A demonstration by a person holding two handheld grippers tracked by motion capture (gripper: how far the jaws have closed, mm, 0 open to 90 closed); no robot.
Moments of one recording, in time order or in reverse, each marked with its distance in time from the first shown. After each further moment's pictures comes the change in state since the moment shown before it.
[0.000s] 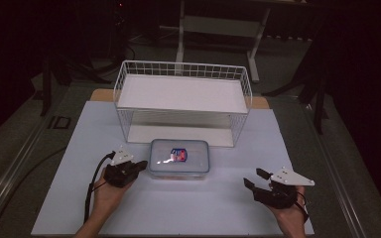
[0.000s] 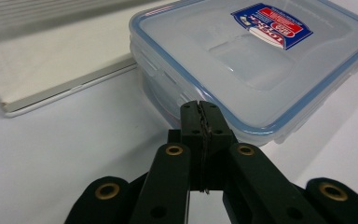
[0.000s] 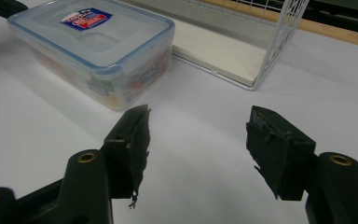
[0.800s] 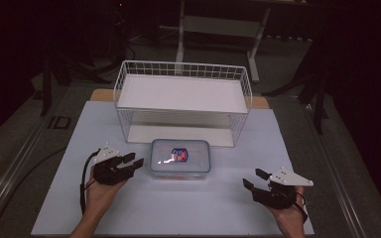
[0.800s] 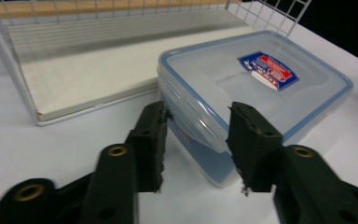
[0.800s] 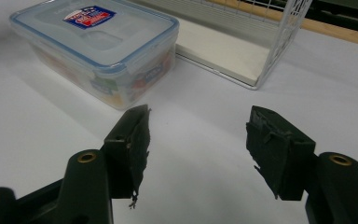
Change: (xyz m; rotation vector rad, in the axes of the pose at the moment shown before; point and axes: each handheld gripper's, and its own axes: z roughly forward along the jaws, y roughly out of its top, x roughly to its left) left arm 0.015 0.003 -0.028 -0.119 -0.012 -0.110; right arm 0.002 0.000 0.002 0.003 0.003 -0.007
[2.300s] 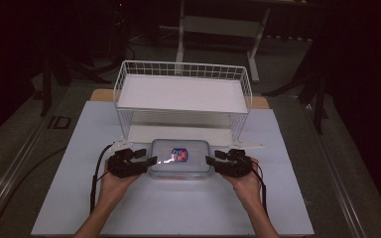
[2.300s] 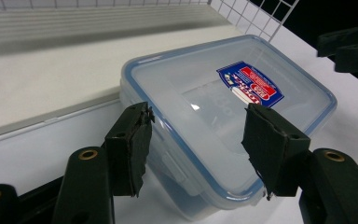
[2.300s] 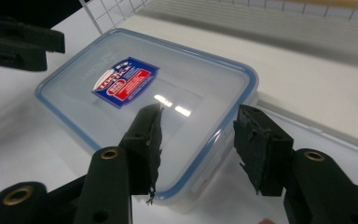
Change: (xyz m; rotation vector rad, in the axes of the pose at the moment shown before) left arm -0.008 0.015 0.037 0.058 -0.085 -0.050; right arm 0.028 0.064 0.105 0.069 0.172 0.159
